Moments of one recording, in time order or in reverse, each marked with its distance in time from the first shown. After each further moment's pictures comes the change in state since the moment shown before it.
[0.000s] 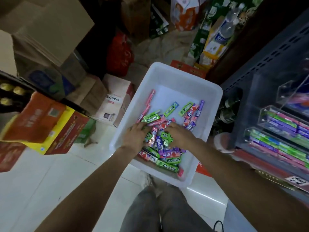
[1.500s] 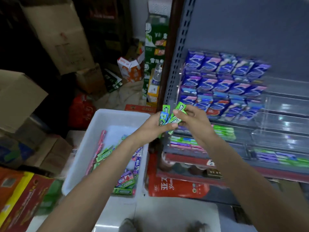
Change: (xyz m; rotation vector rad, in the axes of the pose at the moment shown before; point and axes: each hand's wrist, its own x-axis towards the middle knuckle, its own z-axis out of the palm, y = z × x) left_hand -0.034 0.245 -0.178 -1.107 0.015 0.550; right_hand -0.254 0.078 -0.109 1.454 1.002 0.024
